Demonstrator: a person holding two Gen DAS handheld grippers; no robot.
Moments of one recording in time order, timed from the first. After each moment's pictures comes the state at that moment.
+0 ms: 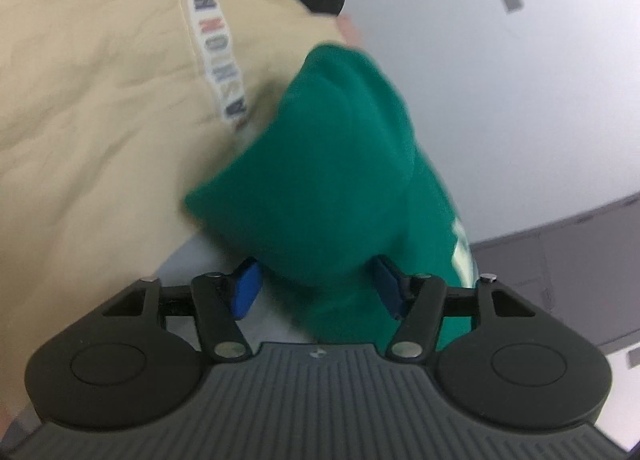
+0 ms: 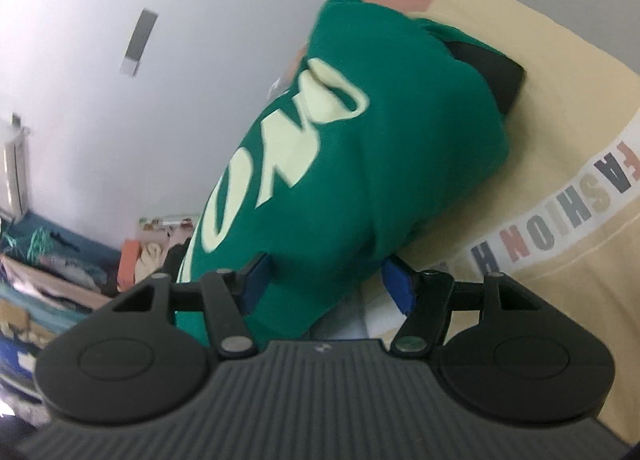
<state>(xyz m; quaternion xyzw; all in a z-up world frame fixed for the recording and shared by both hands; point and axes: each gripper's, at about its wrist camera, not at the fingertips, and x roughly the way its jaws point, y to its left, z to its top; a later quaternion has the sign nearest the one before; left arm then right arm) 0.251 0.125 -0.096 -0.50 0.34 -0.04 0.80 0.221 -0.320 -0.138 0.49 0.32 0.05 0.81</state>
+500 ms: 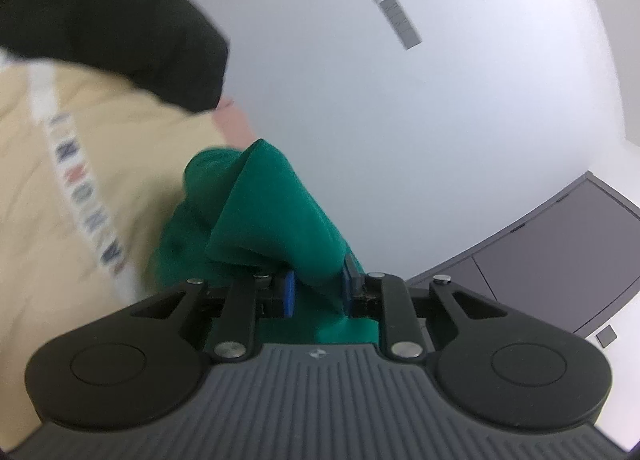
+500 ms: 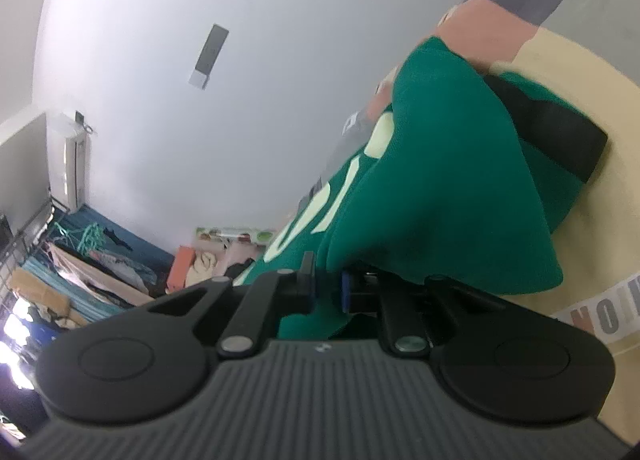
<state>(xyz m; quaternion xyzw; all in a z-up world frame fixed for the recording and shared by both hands) 0.274 0.137 -0.027 -0.45 0.21 -0.11 0.86 0.229 -0.320 -0.117 0.48 0.25 0.13 0.83</state>
